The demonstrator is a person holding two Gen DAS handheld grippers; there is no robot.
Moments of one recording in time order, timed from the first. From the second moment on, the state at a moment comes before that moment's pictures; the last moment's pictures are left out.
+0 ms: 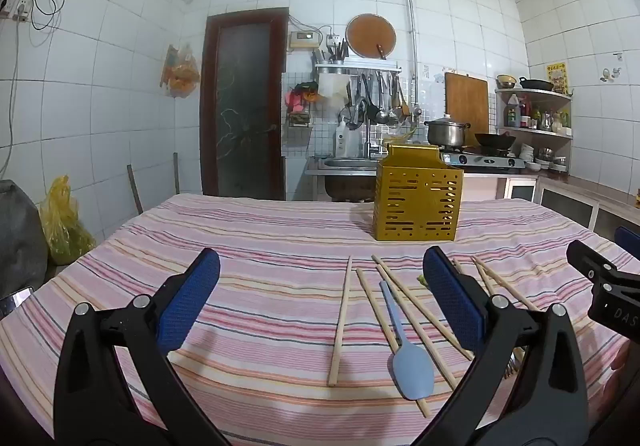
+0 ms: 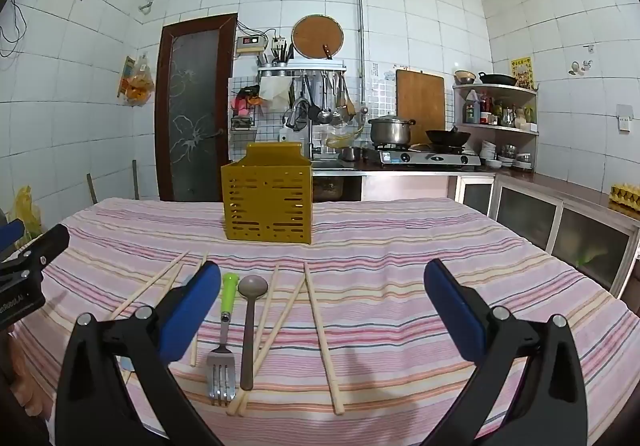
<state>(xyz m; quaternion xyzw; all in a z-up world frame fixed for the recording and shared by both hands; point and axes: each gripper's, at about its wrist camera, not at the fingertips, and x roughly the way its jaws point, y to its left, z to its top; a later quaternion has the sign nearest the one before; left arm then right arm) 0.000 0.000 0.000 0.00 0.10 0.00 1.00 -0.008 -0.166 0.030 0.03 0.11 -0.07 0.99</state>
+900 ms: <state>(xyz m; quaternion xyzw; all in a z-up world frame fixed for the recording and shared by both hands) 0.001 0.001 0.000 0.00 0.10 0.00 1.00 -0.009 -0.164 0.030 0.02 0.11 -0.07 0.99</state>
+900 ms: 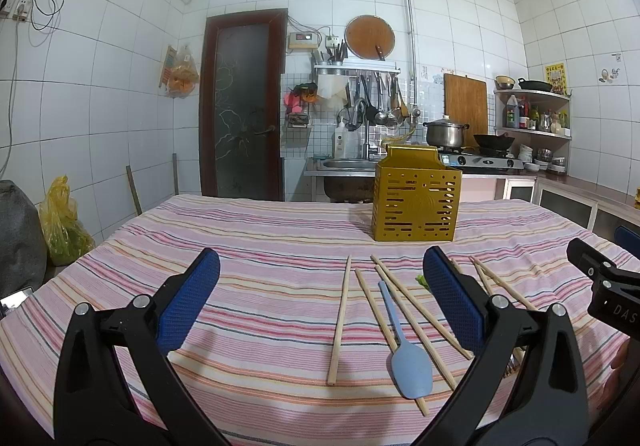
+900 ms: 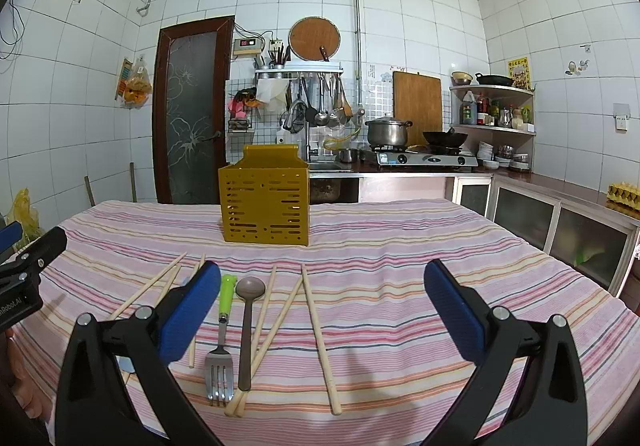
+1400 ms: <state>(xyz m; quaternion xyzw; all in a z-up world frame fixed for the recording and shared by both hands) 0.001 0.000 0.000 0.00 0.10 0.00 1.00 -0.010 -0.165 0.030 0.02 0.11 -0.07 0.99</state>
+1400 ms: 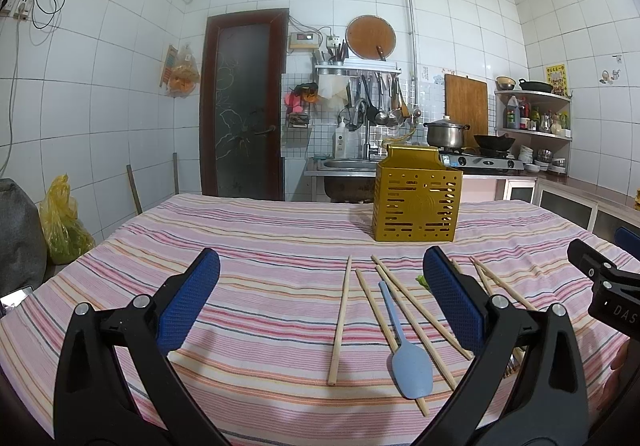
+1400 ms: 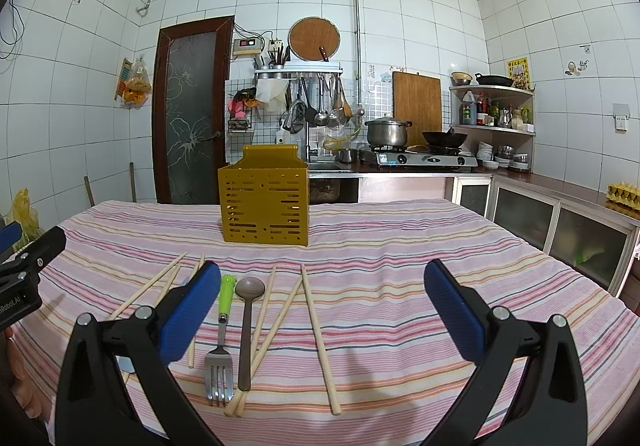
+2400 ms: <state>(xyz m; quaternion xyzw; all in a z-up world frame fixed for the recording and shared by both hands) 0.000 0.001 0.000 0.00 0.10 0.00 1.00 -0.009 -0.165 0.030 0.02 0.11 -0.07 0.99</state>
